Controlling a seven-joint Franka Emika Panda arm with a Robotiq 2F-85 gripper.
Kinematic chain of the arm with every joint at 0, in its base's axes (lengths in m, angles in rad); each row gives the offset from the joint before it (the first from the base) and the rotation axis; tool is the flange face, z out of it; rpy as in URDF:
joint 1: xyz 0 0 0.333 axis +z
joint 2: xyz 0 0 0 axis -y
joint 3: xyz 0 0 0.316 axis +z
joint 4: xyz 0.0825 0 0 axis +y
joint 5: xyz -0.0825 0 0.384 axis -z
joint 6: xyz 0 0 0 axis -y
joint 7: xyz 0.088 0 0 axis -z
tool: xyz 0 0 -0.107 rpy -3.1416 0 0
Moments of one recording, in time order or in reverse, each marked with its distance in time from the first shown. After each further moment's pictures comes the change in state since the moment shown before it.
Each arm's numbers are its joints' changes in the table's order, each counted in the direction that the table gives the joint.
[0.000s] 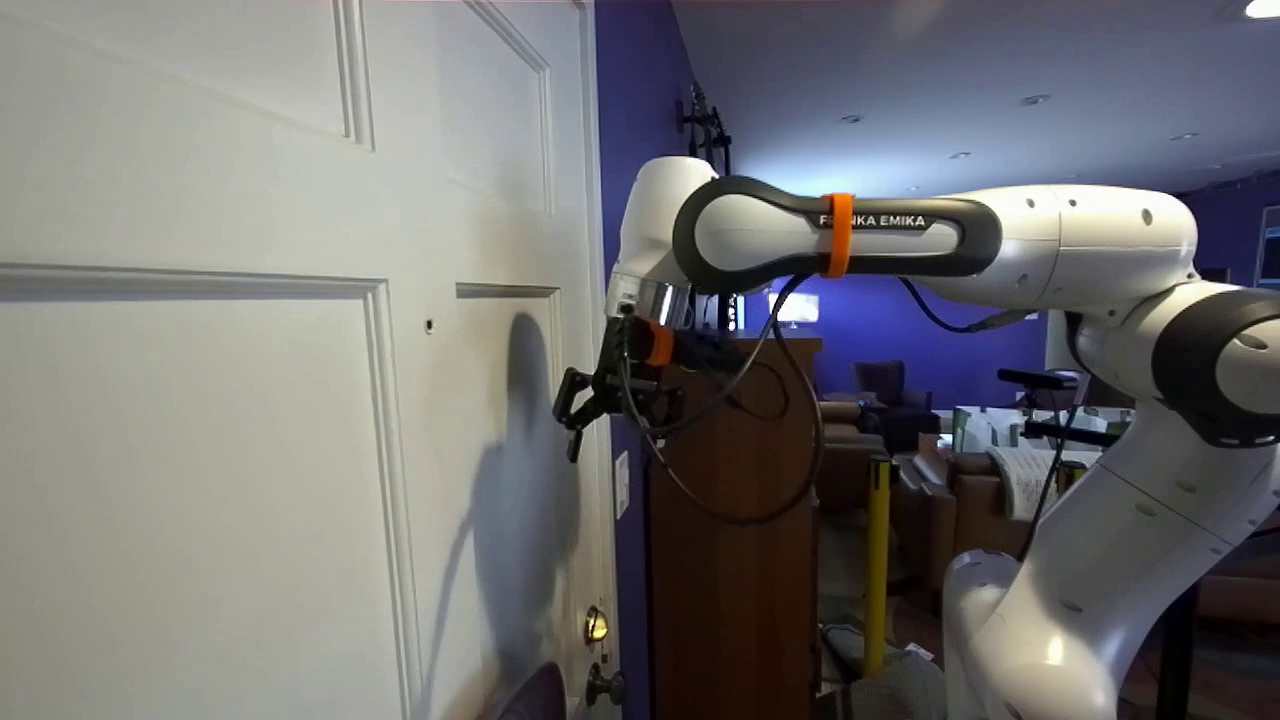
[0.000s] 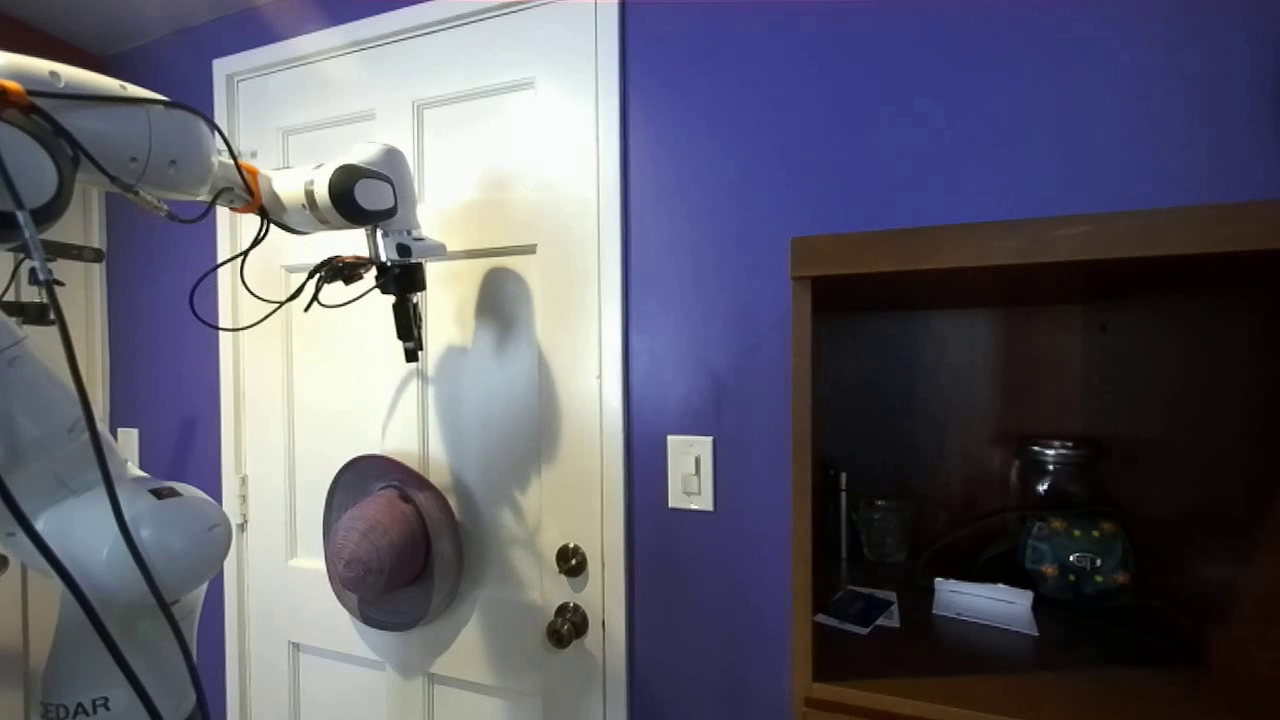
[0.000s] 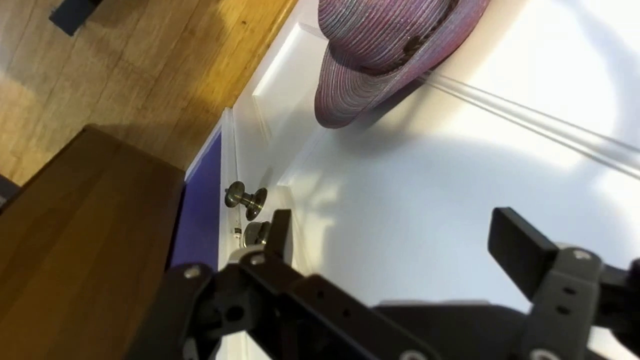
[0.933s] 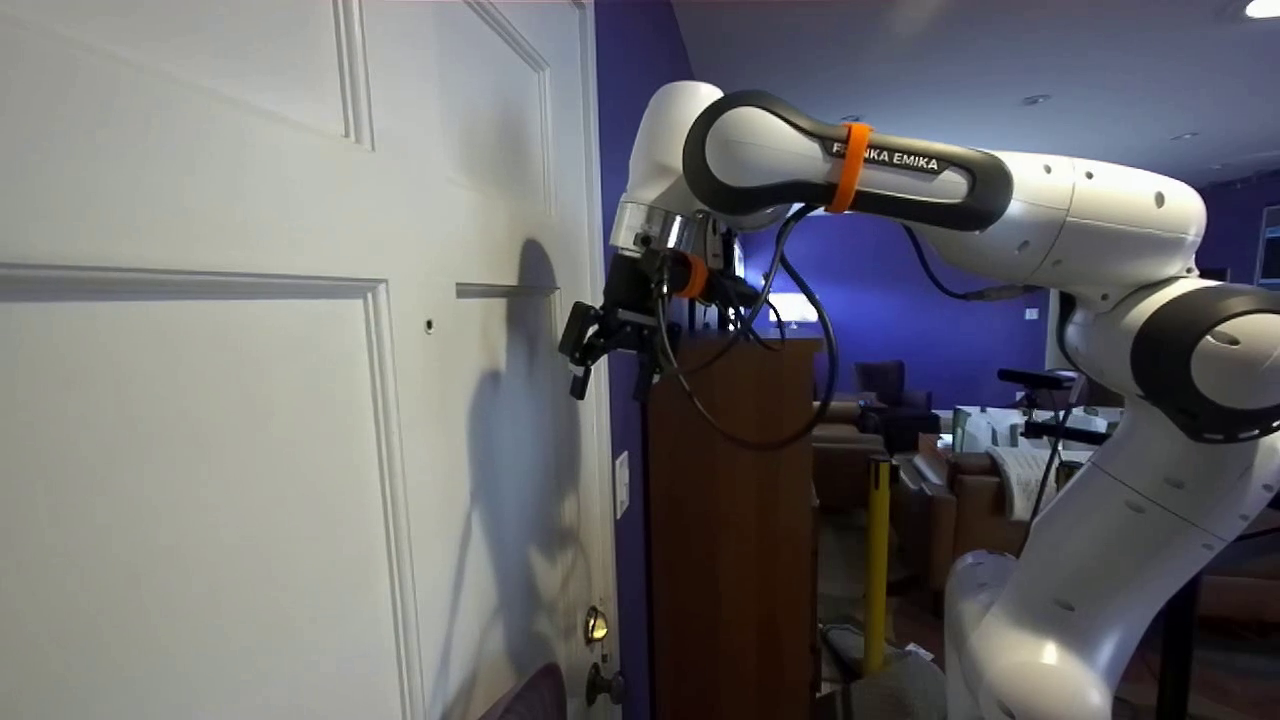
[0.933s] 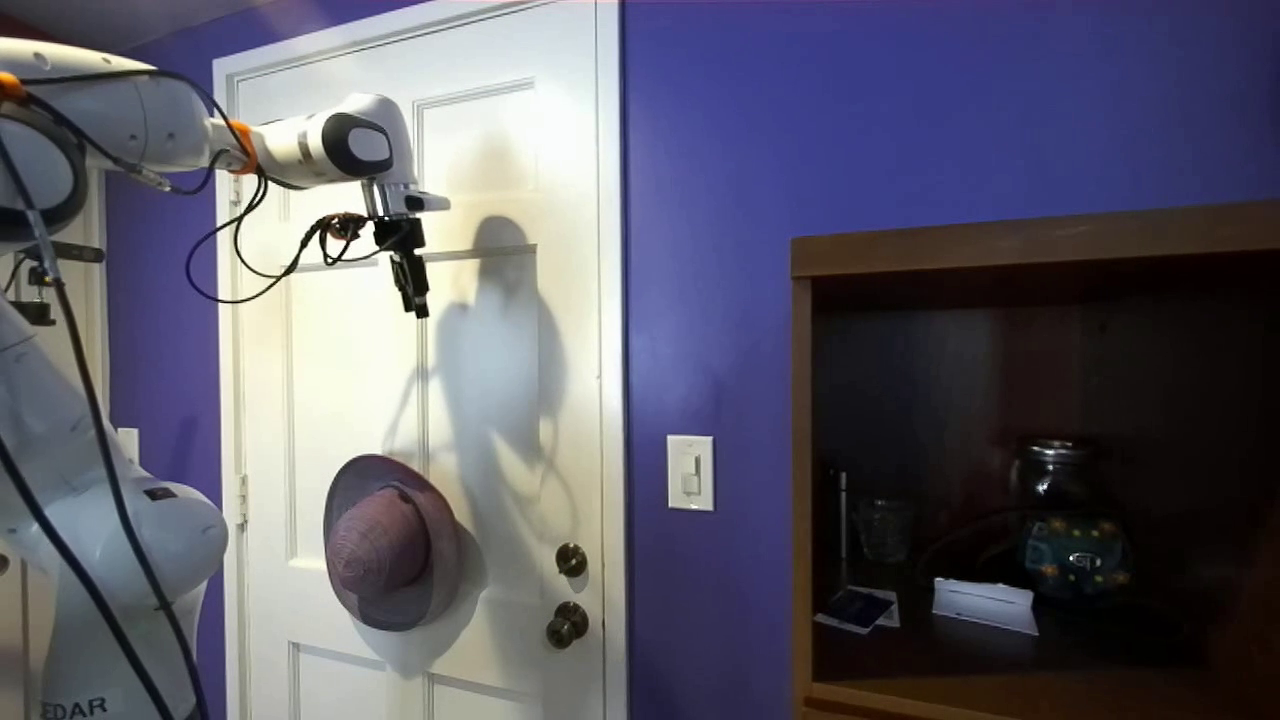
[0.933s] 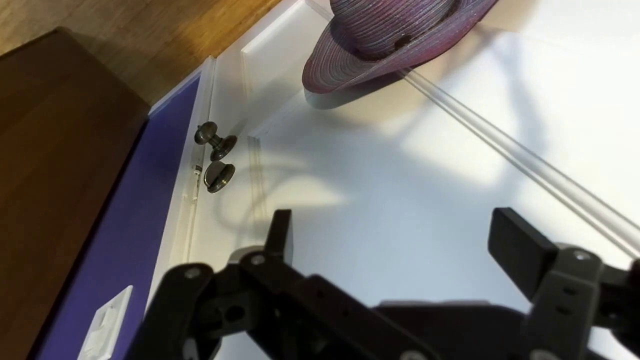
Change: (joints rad) arm -0.038 -0.041 0.010 -0.212 0.000 -0.133 -0.301
